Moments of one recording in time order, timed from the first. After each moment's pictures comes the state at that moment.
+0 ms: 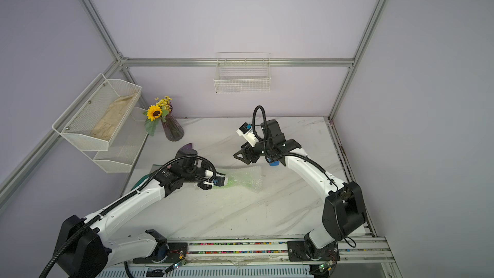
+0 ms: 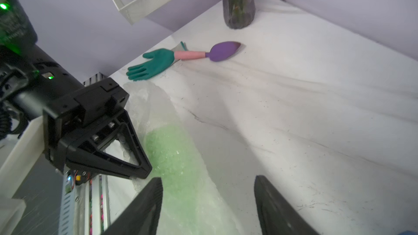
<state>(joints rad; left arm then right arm) -0.51 1.20 0.85 -0.38 0.51 1.28 0.50 1.56 1.31 -0.48 -0.63 -0.18</state>
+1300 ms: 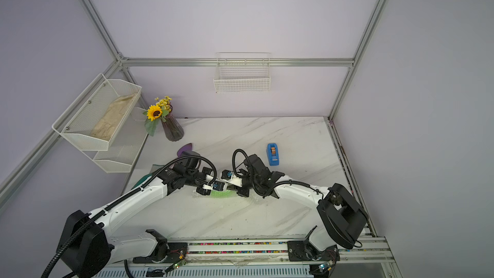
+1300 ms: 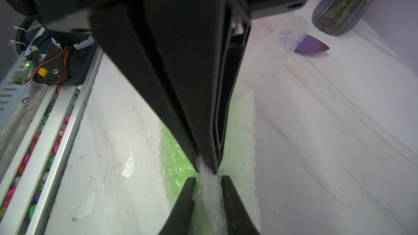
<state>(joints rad) -0.51 1.25 0.86 -0.51 0.59 1.29 0.77 1.49 0.85 -0.02 -0.50 -0.55</state>
